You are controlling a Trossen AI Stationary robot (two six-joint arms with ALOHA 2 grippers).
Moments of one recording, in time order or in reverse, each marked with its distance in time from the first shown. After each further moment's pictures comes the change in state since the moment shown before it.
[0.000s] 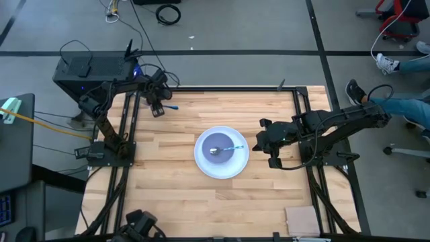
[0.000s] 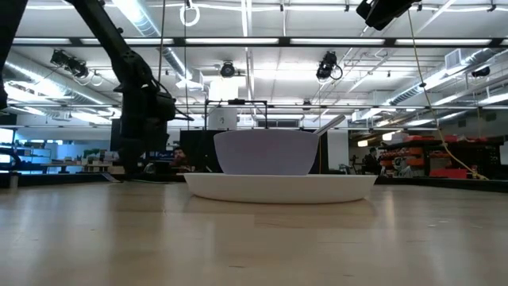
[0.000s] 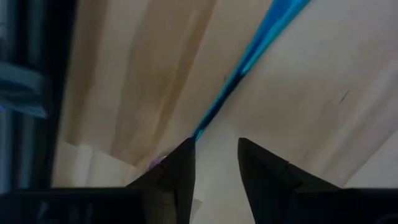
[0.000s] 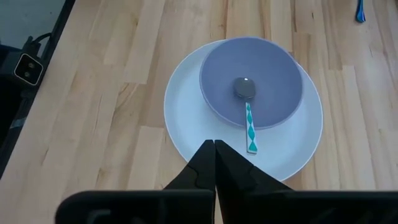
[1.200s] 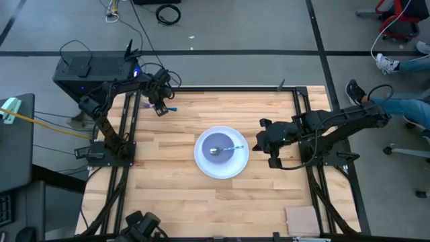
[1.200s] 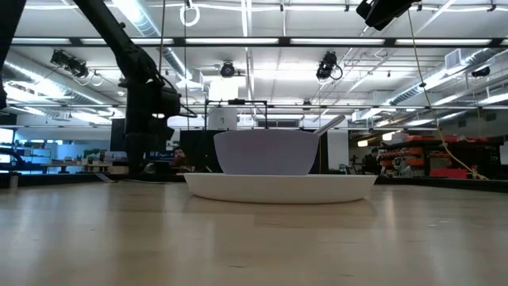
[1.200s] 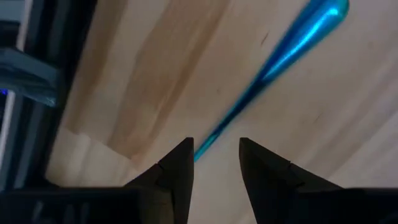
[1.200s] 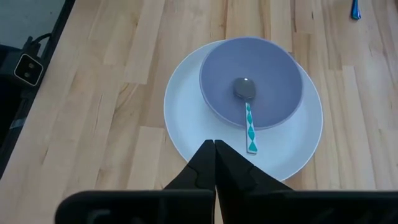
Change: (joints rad) left arm -0.040 -0.008 0.046 -0.057 -0.004 -0.159; right arm 0.000 0.000 0.000 0.001 0.000 0.000
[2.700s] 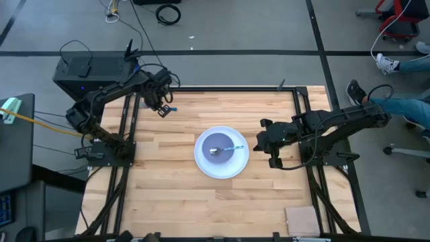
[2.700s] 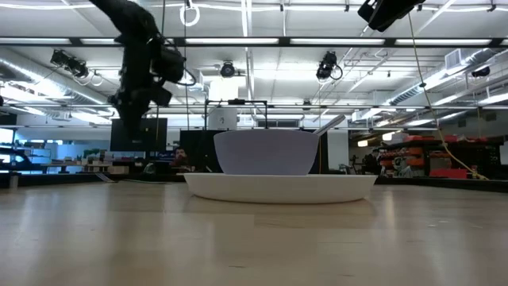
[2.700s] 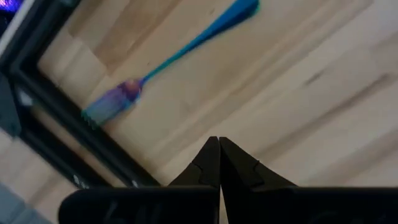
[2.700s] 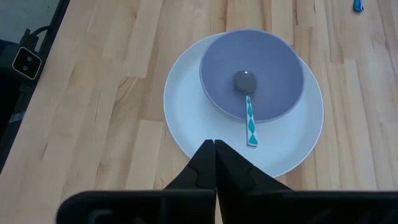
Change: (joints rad) left arm -0.166 -0.211 0.108 -0.369 -0.002 -0.492; right arm 0.000 0.000 0.000 -0.023 0.000 0.003
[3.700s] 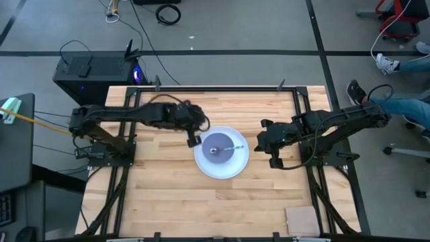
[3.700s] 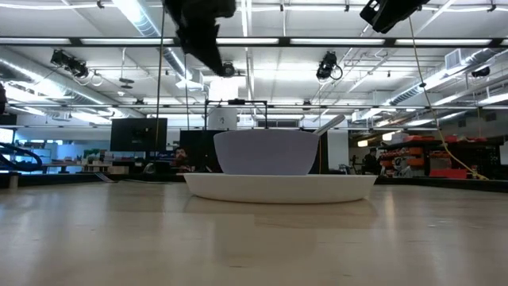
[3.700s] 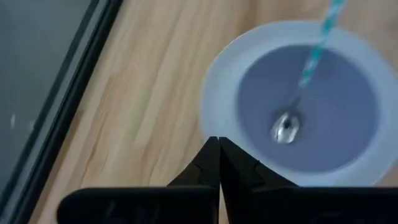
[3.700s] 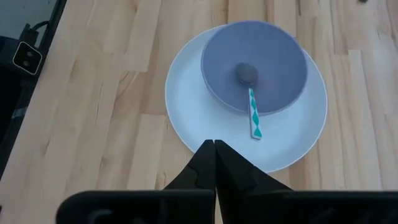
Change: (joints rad) left arm -0.727 -0.006 0.220 0.323 -0.149 -0.091; right arm 0.000 0.000 0.000 -0.022 -0.010 0.015
